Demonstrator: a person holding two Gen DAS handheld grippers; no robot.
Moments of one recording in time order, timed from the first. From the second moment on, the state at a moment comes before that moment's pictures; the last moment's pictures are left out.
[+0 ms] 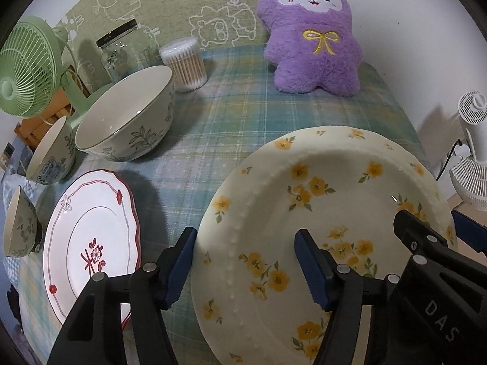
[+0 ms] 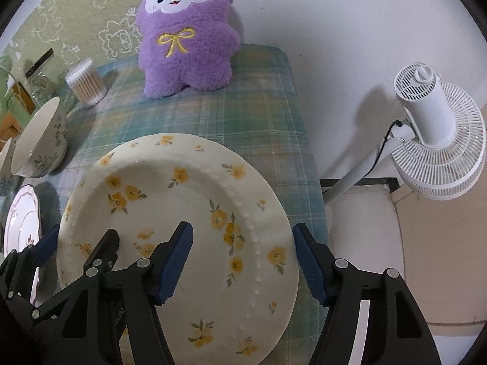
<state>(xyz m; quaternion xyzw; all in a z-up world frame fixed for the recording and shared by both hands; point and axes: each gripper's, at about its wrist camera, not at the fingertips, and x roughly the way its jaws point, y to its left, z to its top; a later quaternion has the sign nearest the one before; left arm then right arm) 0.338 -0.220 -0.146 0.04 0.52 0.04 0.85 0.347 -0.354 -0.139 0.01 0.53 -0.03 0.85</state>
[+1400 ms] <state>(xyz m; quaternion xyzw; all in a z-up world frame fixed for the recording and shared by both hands) 0.303 -0.196 -0.083 -0.01 0.49 0.02 0.87 0.305 -0.337 -0.070 0.02 0.48 -0.08 0.87</state>
